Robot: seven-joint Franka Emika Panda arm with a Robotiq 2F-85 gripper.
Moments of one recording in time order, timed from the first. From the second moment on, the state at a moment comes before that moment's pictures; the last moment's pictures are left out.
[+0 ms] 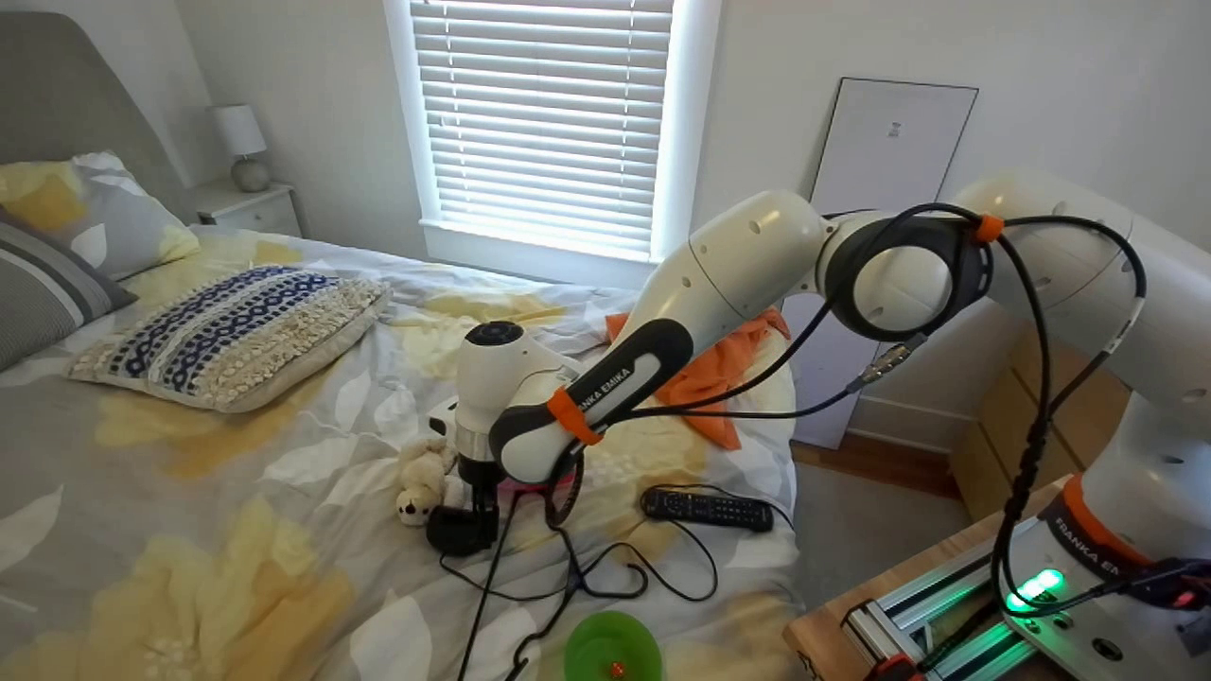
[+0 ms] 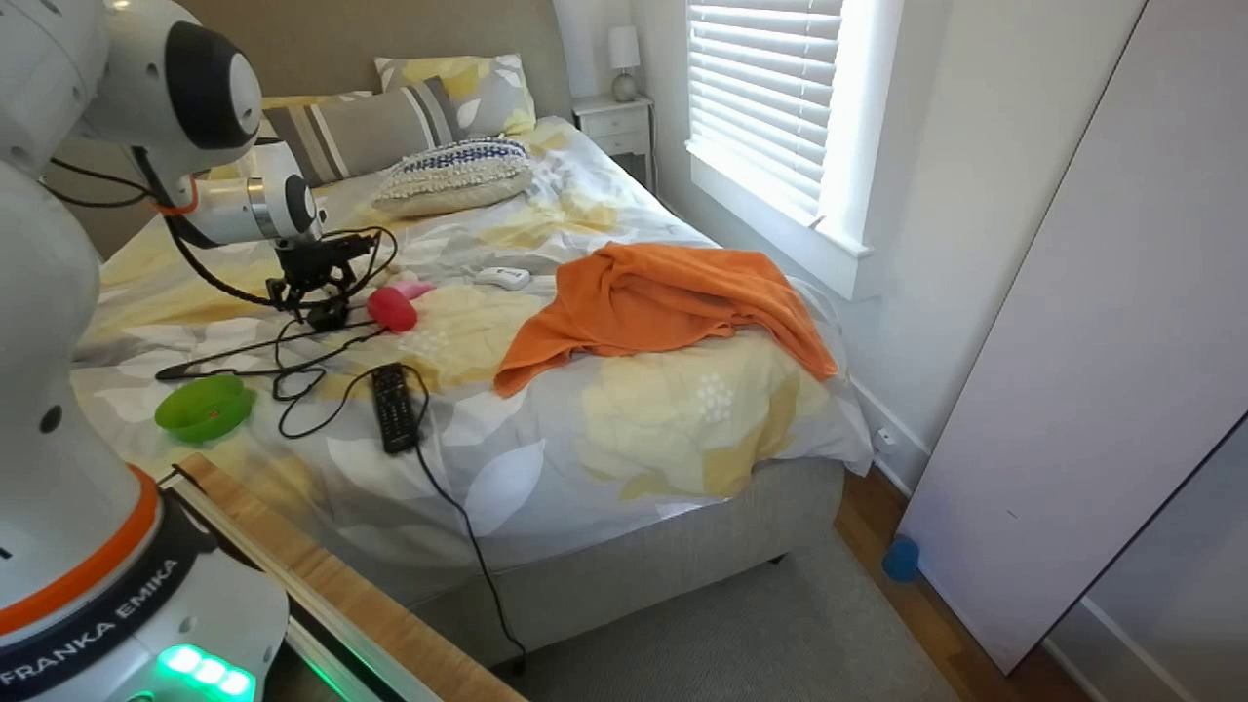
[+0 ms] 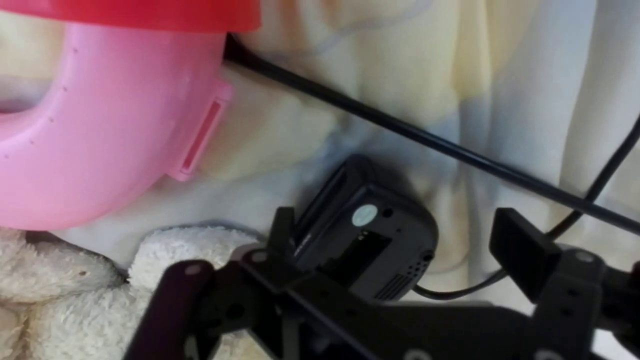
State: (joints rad) arm 0.73 1.20 0.27 -1.21 -0.23 2.49 -0.49
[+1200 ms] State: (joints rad) arm 0.76 1.37 0.28 -0.95 -0.23 2.37 -0.53
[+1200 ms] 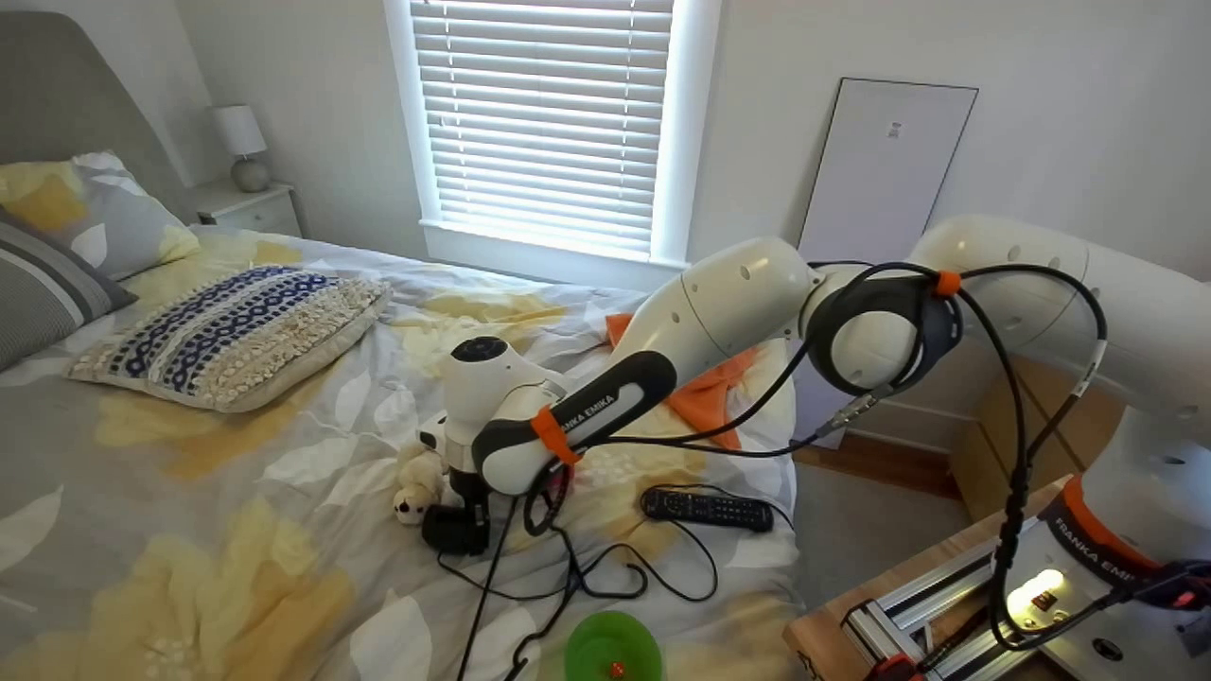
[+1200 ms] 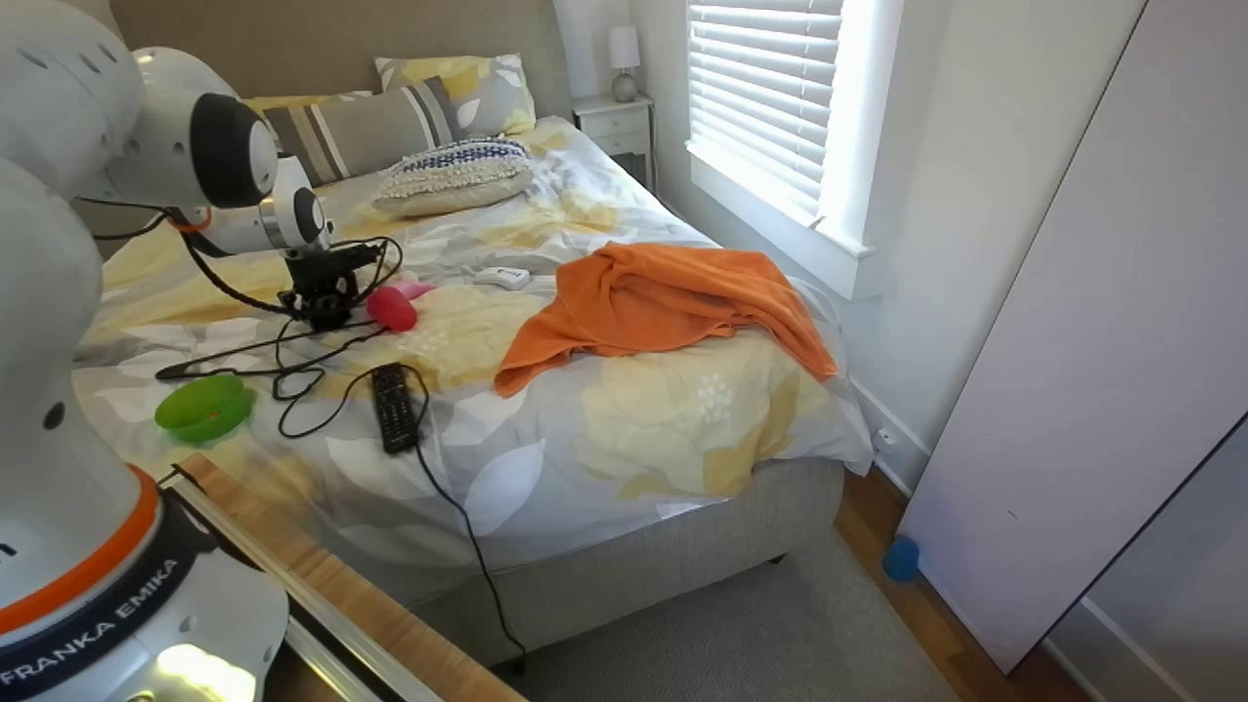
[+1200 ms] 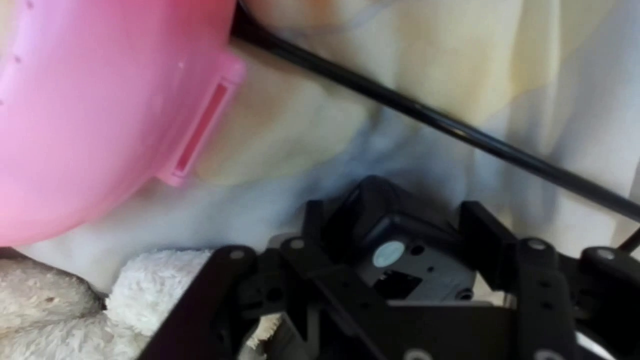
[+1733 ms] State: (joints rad) arm 0.77 1.33 0.27 -0.90 -0.23 2.19 -0.50
